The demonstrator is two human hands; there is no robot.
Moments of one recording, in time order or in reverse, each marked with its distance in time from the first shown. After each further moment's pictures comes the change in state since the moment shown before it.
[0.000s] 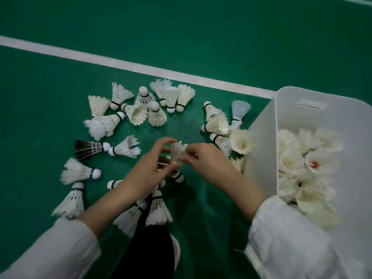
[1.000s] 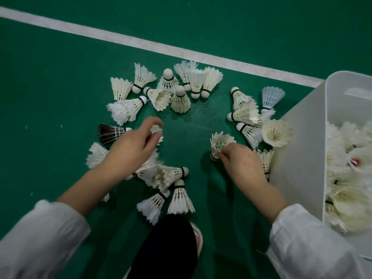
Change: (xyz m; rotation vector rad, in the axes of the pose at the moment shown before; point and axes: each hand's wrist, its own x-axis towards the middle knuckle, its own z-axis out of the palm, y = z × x) left_hand -0.014 -0.021 -0.078 0.549 0.147 0.039; right_hand 0.005 0.029 0.043 -0.246 0.187 0.100
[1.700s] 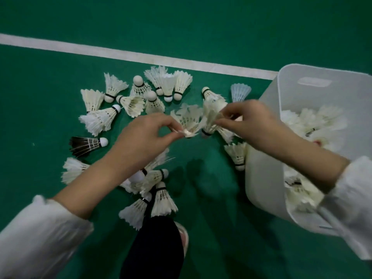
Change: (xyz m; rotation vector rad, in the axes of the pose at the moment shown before) left_hand 0.024 0.097 -0.006 -0.054 -0.062 0.146; right_hand -0.010 0.010 -0.125 0.289 0.011 0.001
